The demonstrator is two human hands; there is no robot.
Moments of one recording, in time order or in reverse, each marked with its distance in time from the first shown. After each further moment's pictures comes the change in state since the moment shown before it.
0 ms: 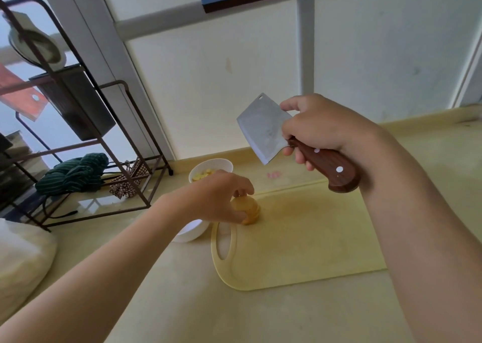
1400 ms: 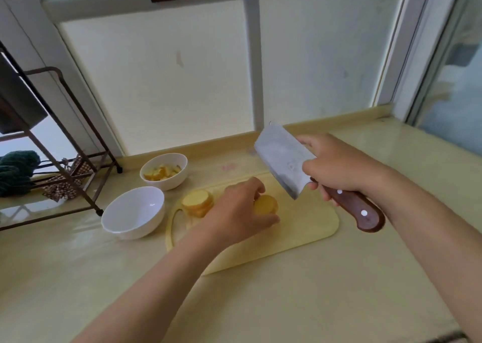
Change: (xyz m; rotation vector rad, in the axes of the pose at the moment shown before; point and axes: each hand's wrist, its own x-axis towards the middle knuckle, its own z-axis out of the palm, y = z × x) left_hand 0.013 0.111 0.060 -0.373 0.194 -0.025; right_hand -0.073 0.073 -0.047 -0.371 0.066 0.139
